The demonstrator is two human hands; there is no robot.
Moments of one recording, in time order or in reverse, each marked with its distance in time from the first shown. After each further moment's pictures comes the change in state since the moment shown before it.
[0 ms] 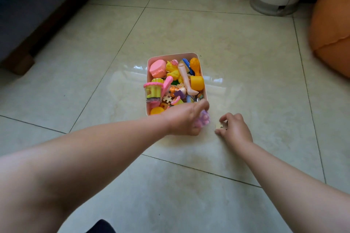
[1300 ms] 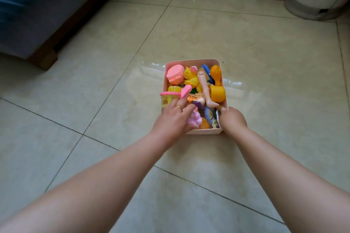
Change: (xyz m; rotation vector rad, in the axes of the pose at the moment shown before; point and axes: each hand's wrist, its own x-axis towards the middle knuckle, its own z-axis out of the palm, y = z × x) left_hand -0.022 -0.069 0.017 0.295 0.375 -0.274; right_hand 0.051 -0.109 -0.007 0.004 -0.119 0.114
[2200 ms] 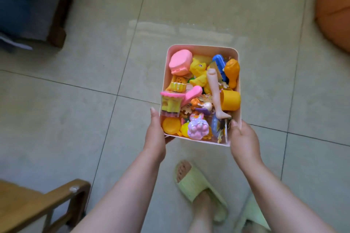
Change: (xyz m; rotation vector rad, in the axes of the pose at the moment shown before) left_hand -0.153 0.080 -0.241 -1.392 -0.168 -1.489; right_hand -0.321 0.005 -0.071 0.293 0.090 0.114
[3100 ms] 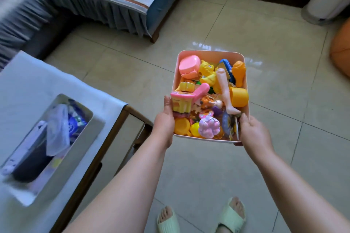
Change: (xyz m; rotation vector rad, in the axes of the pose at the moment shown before) left_hand -0.356 -0.035 -0.298 0.001 0.192 0.169; right_hand -0.401 -0.094 -0.022 0.003 -0.146 -0.174
